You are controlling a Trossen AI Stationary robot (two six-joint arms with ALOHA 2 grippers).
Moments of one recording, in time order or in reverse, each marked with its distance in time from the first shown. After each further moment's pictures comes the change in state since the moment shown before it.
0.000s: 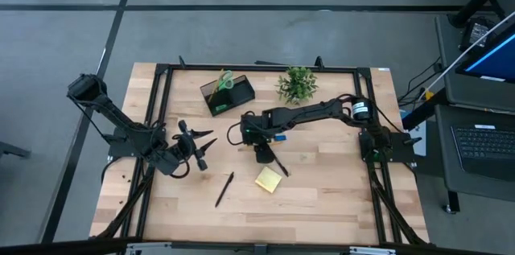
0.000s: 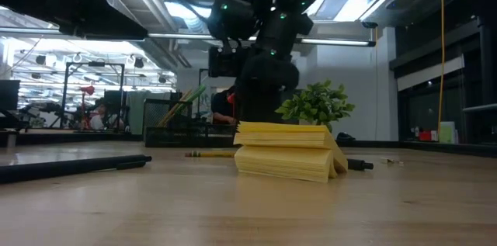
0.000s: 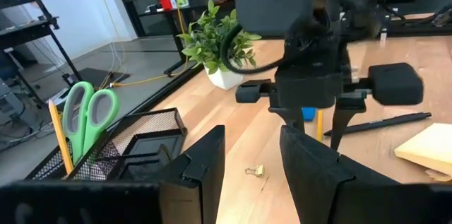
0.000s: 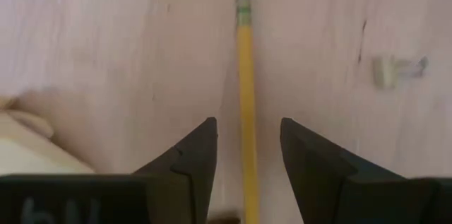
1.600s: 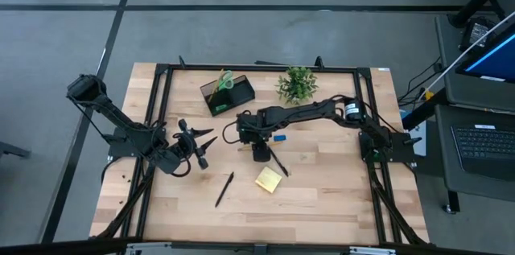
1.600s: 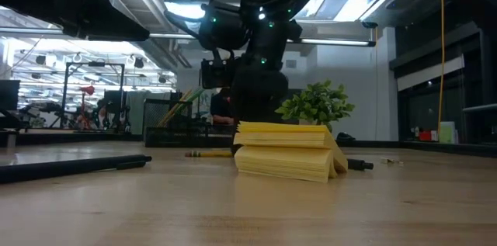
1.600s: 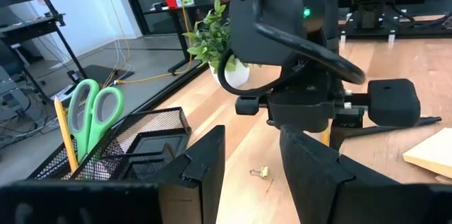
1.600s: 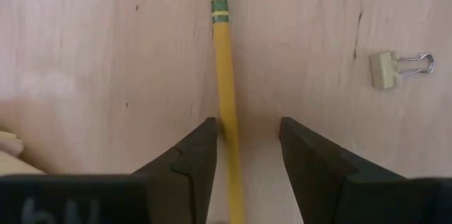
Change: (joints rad) left arm 0.020 0.000 0.000 0.001 0.001 -0.006; right arm -0.004 0.090 0.104 -0.103 -0.013 0.020
